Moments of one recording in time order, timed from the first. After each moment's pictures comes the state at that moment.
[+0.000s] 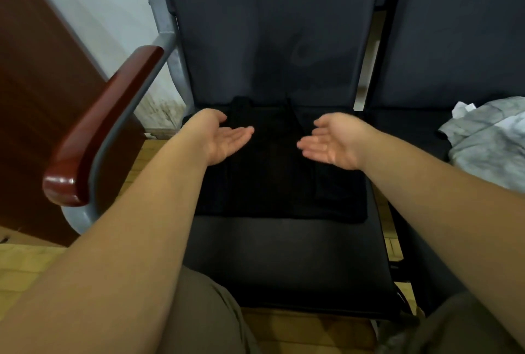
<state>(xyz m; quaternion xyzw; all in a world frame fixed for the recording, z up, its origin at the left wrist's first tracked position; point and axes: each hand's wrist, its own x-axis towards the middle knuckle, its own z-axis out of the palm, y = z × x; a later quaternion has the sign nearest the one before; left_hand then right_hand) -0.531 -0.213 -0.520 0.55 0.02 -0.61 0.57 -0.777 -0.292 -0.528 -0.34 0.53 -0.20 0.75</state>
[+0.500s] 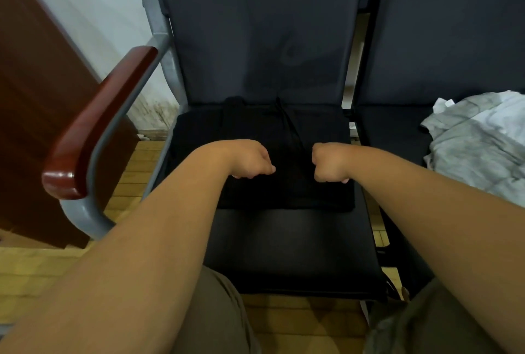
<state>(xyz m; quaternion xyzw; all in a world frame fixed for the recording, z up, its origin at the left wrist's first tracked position) -0.594 -0.189 -0.516 0.71 -0.59 -0.39 -0.05 -0.798 -0.265 -0.541 -0.79 0.52 0.24 0.24</state>
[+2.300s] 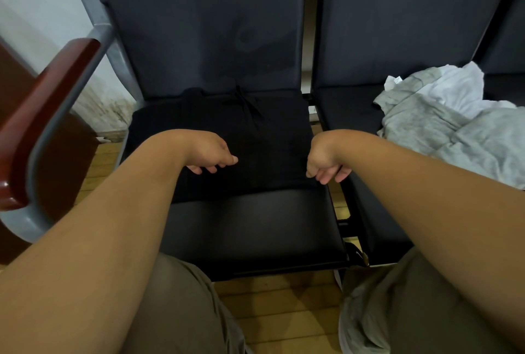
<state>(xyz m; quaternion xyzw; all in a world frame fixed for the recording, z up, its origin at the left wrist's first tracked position) -0.602 -0.195 -0.518 0.71 -0.54 -0.44 -0.10 -0.865 -0.259 -0.544 -0.61 0.64 0.23 0.40</state>
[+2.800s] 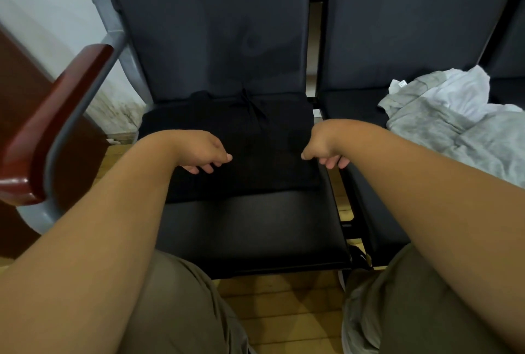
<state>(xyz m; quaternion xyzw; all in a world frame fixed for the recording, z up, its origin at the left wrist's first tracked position) -0.579 -0.180 -0.510 0.73 -0.53 -0.43 -0.05 -0.853 -0.259 -0.517 -0.67 0.62 0.18 0.35</state>
